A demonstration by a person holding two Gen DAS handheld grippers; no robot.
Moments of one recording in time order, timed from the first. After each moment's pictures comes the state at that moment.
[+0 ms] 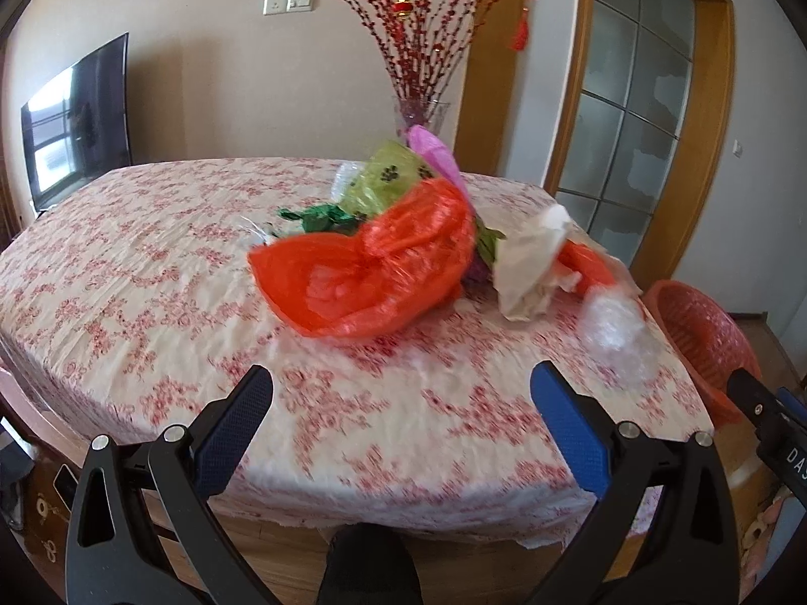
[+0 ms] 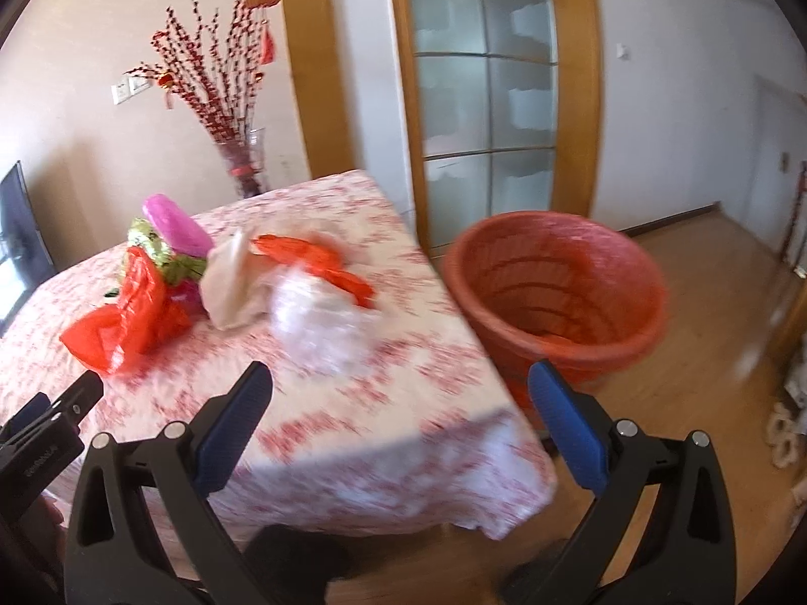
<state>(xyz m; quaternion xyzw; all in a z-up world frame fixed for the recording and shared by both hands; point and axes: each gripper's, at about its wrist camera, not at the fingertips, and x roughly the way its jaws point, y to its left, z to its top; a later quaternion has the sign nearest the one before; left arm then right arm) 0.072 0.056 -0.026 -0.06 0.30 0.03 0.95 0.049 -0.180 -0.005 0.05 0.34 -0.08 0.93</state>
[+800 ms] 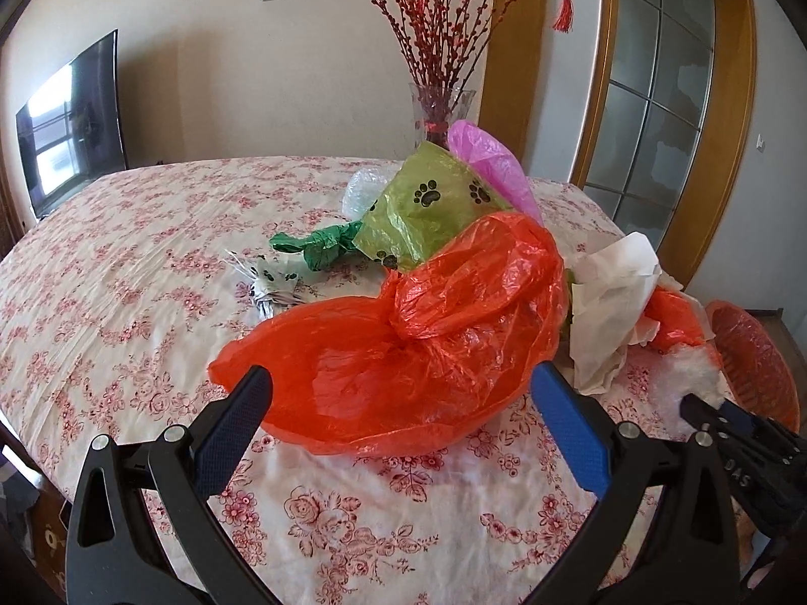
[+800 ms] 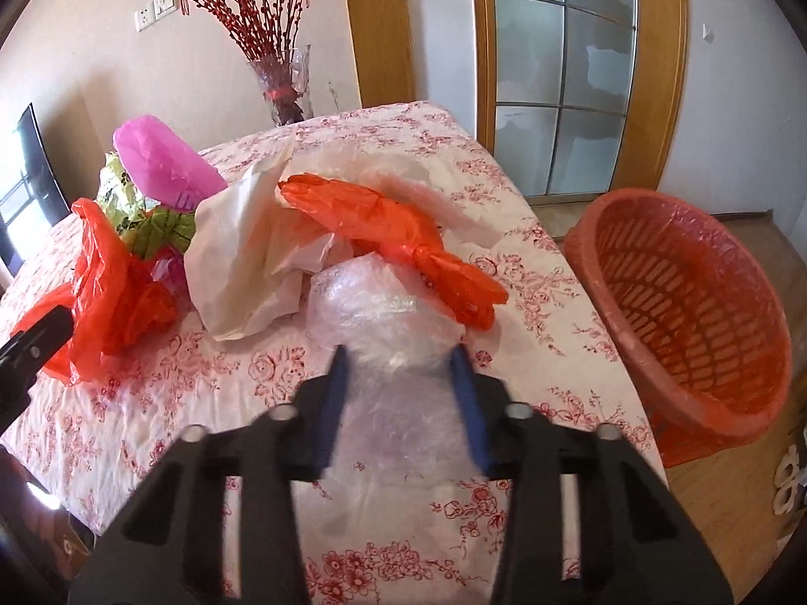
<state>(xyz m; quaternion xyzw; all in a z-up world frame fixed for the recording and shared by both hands) 0.158 0.074 -0.033 -0.04 0.32 0.04 0.94 0.162 -0.143 -0.067 0.03 0.43 -0.01 0.90</state>
